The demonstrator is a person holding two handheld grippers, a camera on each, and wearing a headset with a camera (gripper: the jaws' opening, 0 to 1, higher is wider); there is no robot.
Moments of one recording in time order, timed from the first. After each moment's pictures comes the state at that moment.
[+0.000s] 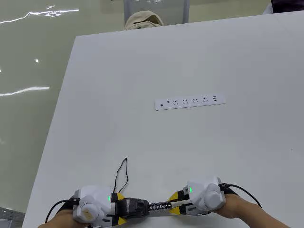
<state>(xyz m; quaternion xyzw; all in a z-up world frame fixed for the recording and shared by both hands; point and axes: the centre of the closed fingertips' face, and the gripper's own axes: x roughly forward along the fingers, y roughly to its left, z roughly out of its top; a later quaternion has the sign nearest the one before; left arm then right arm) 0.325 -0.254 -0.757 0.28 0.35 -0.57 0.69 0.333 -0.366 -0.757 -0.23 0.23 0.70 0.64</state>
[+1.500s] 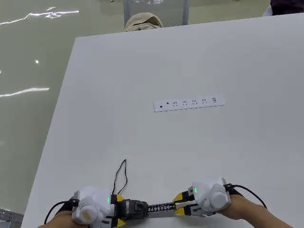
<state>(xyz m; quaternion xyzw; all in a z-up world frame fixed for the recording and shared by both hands) 0.326 -0.255 -0.757 0.28 0.35 -0.57 0.69 0.336 -0.382 -0.757 -0.23 0.24 0.70 0.64</state>
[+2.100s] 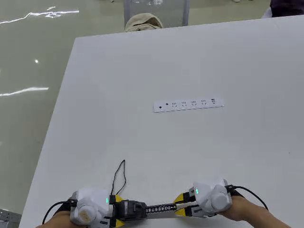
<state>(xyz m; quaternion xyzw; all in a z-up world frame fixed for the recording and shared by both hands) 0.326 -0.255 -0.757 0.29 0.35 -0.57 0.69 0.336 -0.389 -0.757 -0.23 0.24 0.70 0.64</state>
